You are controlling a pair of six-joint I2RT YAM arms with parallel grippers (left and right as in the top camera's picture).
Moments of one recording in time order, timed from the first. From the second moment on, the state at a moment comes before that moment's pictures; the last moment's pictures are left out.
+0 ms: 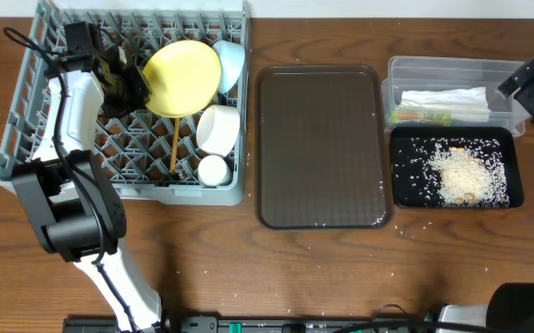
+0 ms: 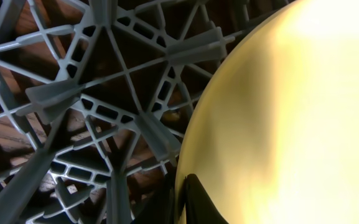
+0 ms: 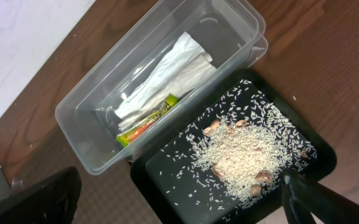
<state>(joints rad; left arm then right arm) 0.22 2.07 1.71 -0.84 0.29 -0.30 -0.37 1.59 1.70 -1.10 -0.08 0.49</state>
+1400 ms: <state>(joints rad) -0.09 1.84 1.71 -0.88 -0.01 -0.09 -0.37 1.59 1.70 -1.10 -0.08 0.49</state>
